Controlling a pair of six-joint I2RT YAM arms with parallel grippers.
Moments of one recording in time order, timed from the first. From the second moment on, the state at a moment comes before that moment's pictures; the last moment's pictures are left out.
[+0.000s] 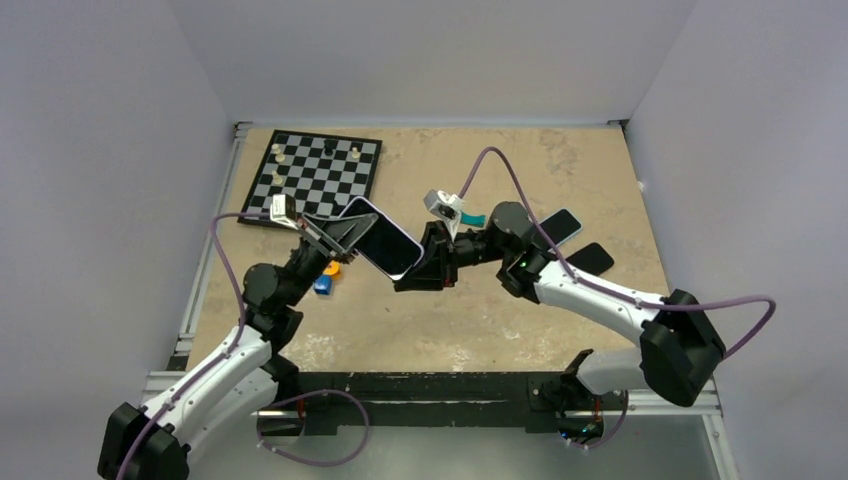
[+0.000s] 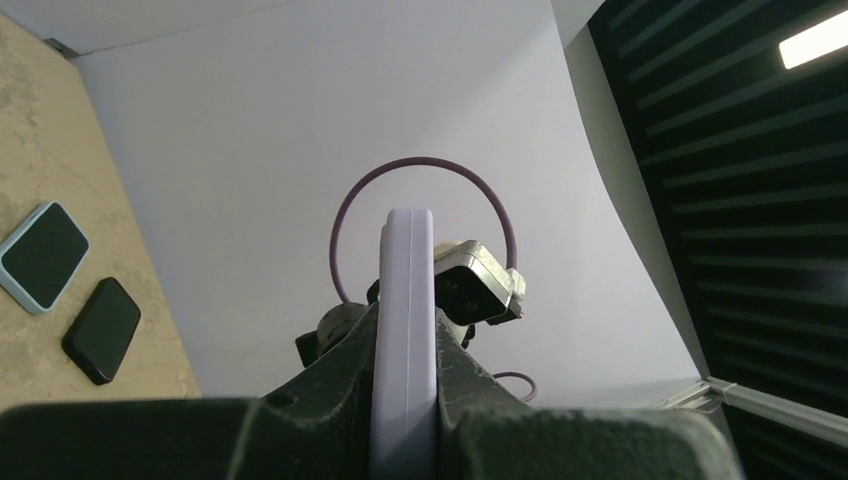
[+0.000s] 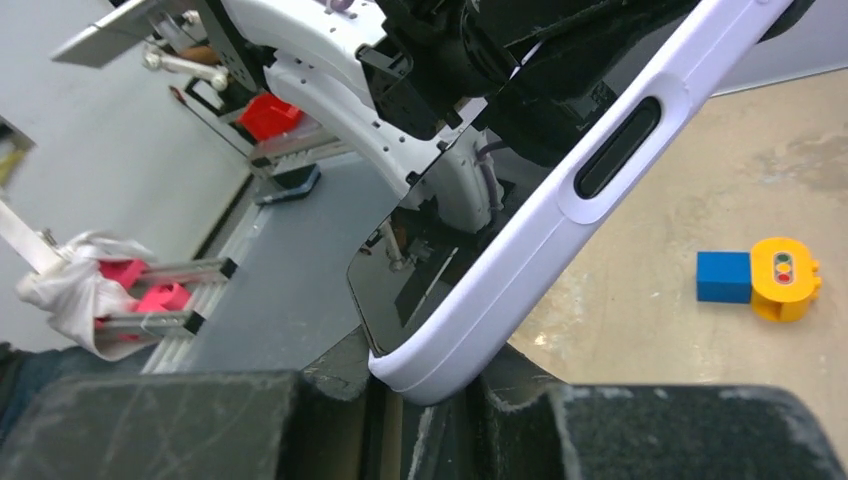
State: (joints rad) left arm -0.50 0.74 0.34 0.80 0.21 -1.57; right arm 0.78 1.35 0.79 0.70 -0.99 0.58
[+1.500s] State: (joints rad) left arm -0.55 0.65 0.65 0.28 0.58 -1.06; right arm 0.79 1.13 0.86 0.24 -1.12 0.43
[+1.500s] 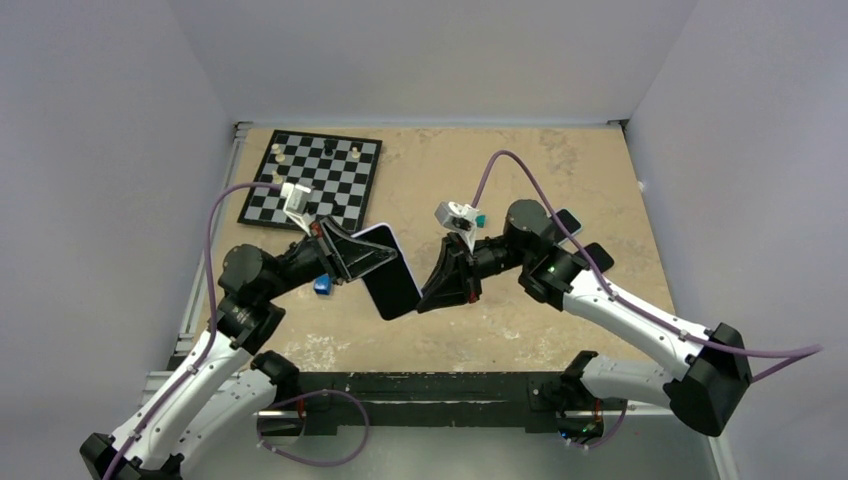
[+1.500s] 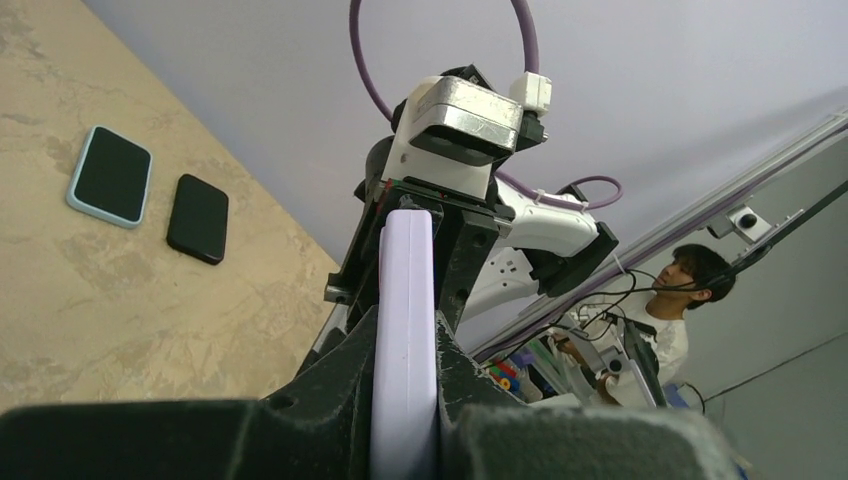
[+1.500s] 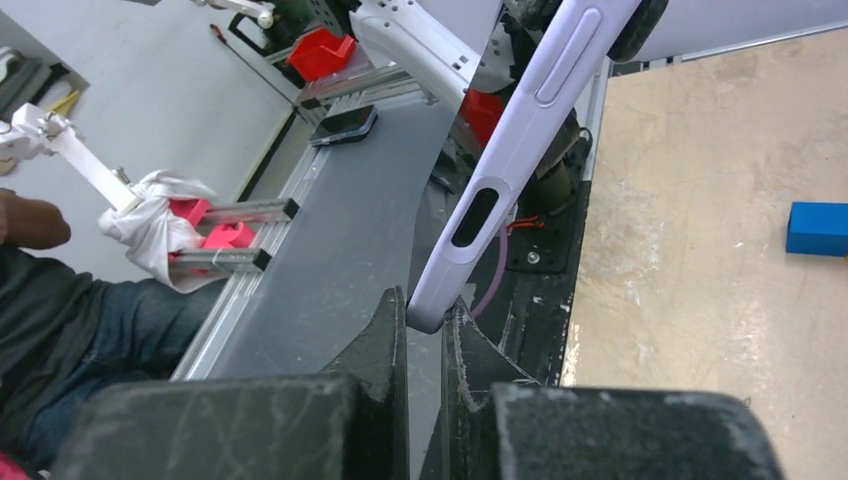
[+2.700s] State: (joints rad) left arm -0.50 0.70 0.60 0.53 0.44 -1.20; right arm 0.97 1.04 0.92 0.02 -0.37 0.25
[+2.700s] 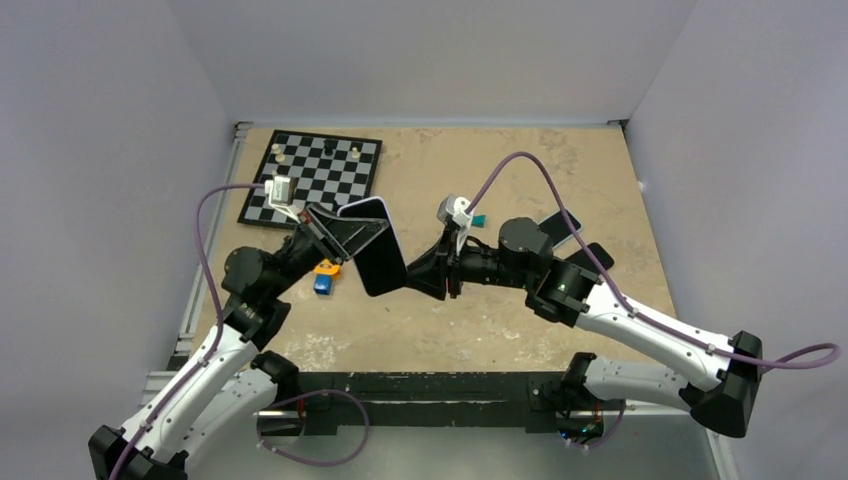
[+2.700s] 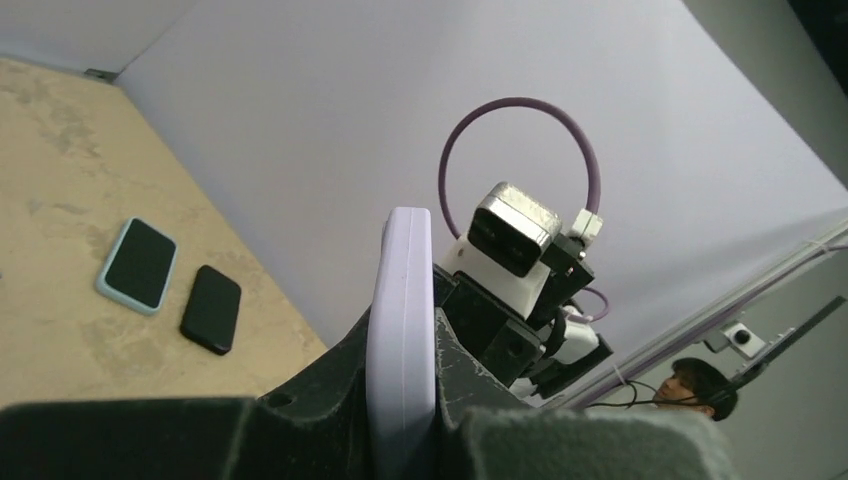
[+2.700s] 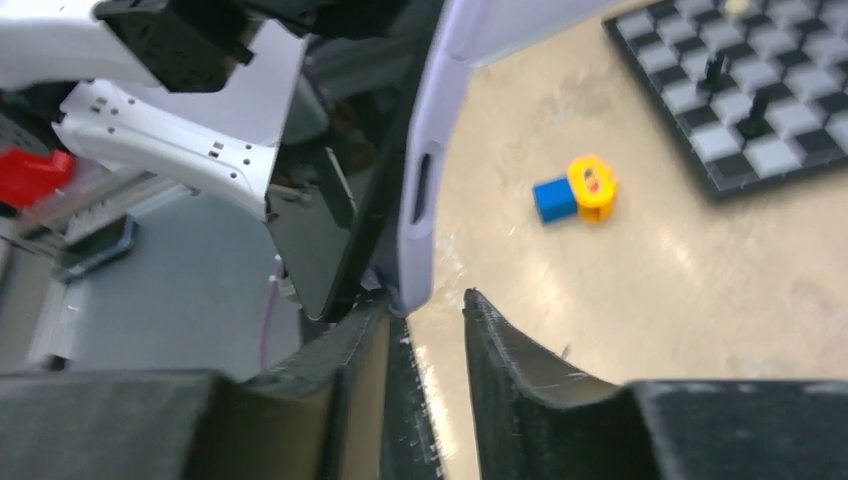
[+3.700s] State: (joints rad) left arm -0.55 0.65 0.50 0.43 0.26 -1.13; right arm 0.83 0.99 0.74 0.26 -0.60 0.98
